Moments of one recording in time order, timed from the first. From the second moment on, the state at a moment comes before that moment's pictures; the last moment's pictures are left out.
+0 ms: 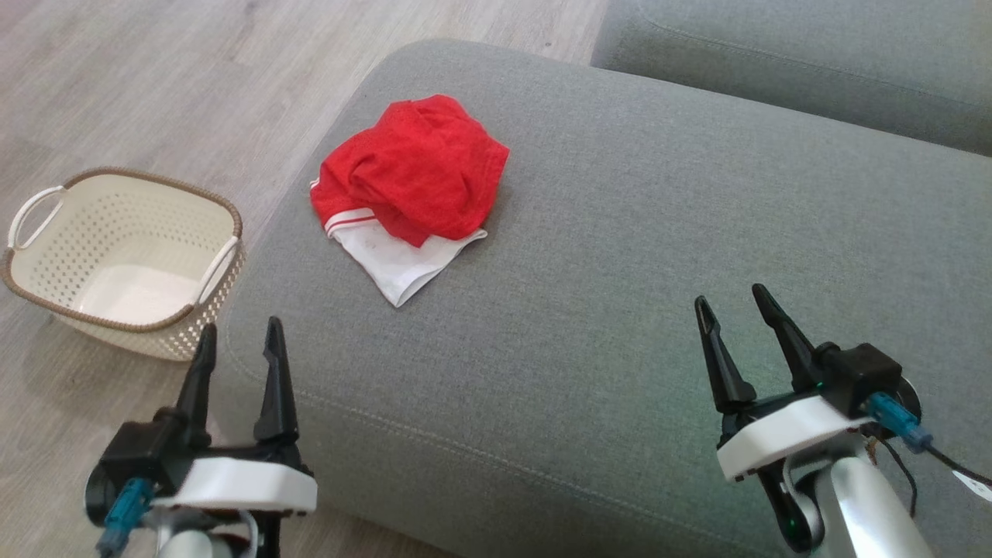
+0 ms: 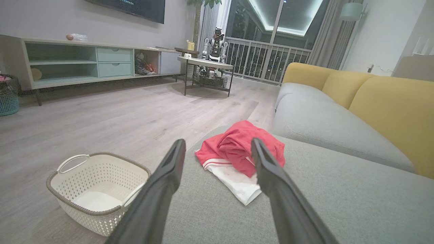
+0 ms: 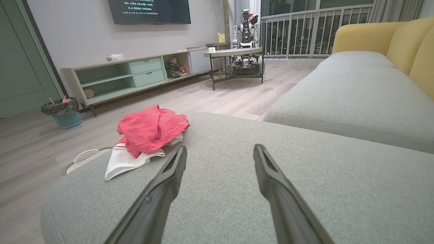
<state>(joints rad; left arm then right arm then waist) 0.06 0.05 -0.09 0.03 -0.21 0.01 -0.26 -0.13 -0.05 0.06 0.28 0.15 0.13 -0.25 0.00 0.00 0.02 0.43</state>
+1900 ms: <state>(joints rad) -0.92 0.48 -0.46 0.75 -0.80 -0.13 -0.24 -0.38 -0.06 0.06 0.10 0.03 0.13 -0.23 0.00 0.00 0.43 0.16</state>
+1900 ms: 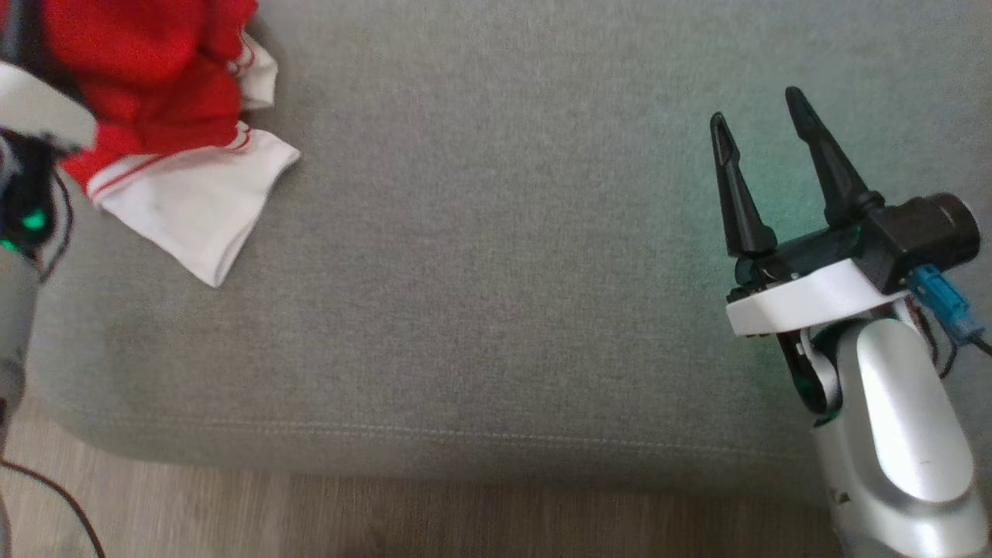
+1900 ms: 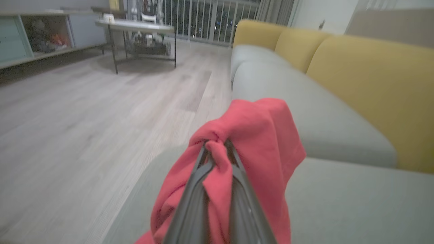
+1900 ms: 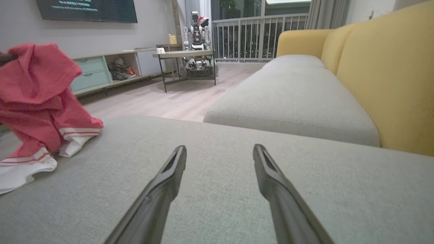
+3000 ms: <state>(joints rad) -0.76 0.19 -0.34 0.12 -0.67 -0.04 -0.19 -0.36 -0.06 0.08 0.05 0.18 0.13 -0.26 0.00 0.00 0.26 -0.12</state>
